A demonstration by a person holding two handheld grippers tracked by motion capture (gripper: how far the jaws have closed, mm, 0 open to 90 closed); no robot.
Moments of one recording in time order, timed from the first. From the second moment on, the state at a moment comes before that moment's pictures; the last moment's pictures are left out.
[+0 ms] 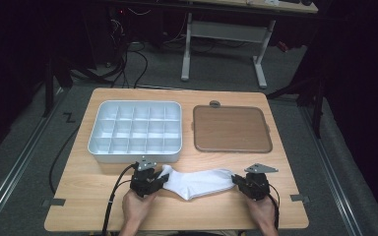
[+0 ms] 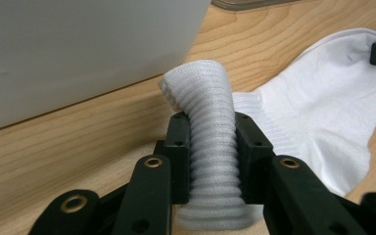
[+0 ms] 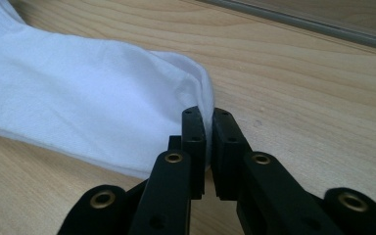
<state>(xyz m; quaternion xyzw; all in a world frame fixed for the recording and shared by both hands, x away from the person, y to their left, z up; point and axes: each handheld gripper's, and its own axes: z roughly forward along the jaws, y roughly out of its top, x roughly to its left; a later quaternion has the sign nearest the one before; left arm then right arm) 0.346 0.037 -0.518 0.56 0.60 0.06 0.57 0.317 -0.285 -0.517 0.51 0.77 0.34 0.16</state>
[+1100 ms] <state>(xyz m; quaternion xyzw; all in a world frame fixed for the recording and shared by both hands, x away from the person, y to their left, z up) 0.360 0.052 -0.521 0.54 0.62 0.09 0.56 0.311 -0.285 -0.503 0.51 0.74 0.39 0.21</state>
